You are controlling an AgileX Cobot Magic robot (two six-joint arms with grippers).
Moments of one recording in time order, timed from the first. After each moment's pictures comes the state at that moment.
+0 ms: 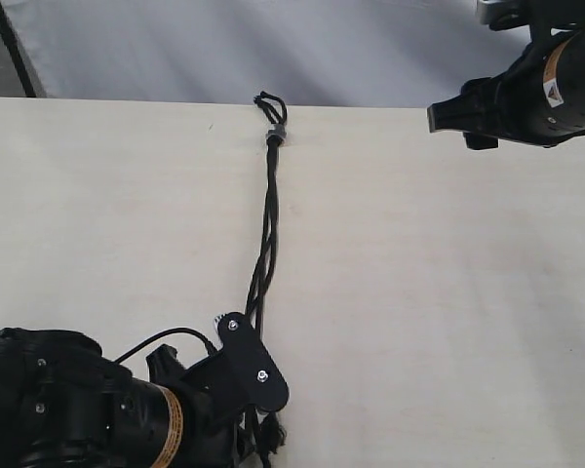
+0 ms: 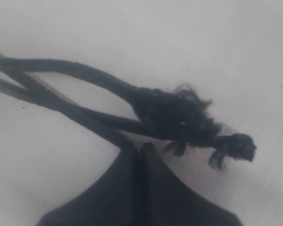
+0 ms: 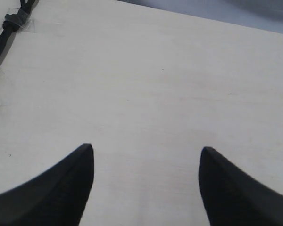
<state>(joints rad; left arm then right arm) -0.96 1.65 -0.55 0.24 0.07 -0.26 0.31 1.41 -1.01 -0.68 0.61 0.73</state>
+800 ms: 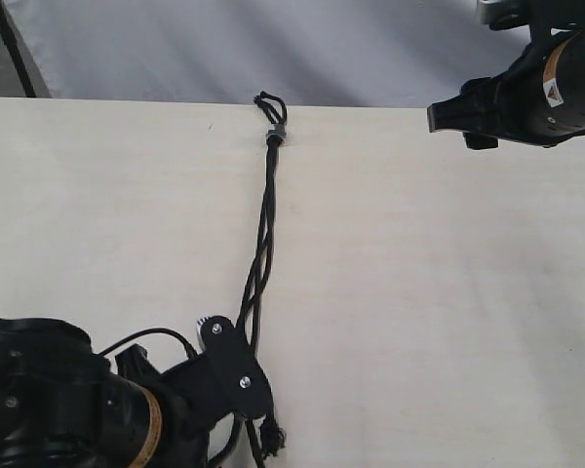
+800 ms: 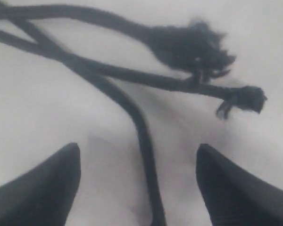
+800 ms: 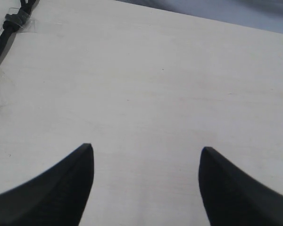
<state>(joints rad) -0.97 1.59 -0.57 0.25 0.29 -0.25 0.31 1.41 -1.01 -0.68 0.61 0.73</state>
